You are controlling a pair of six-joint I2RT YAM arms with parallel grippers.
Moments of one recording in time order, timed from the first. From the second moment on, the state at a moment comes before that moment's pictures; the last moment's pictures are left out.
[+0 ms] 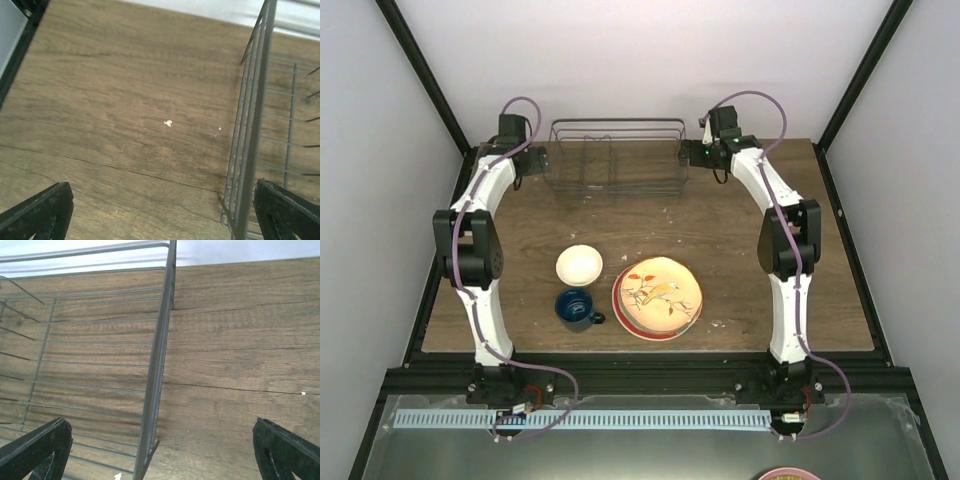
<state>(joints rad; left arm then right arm) -0.01 2.05 1.83 -0.62 -0.18 -0.21 0.24 2.18 2.00 -0.61 -0.12 0.23</state>
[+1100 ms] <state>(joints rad) -0.09 2.20 1.85 -0.63 -0.09 -0.23 0.26 2.36 2.18 -0.80 0.11 0.15</state>
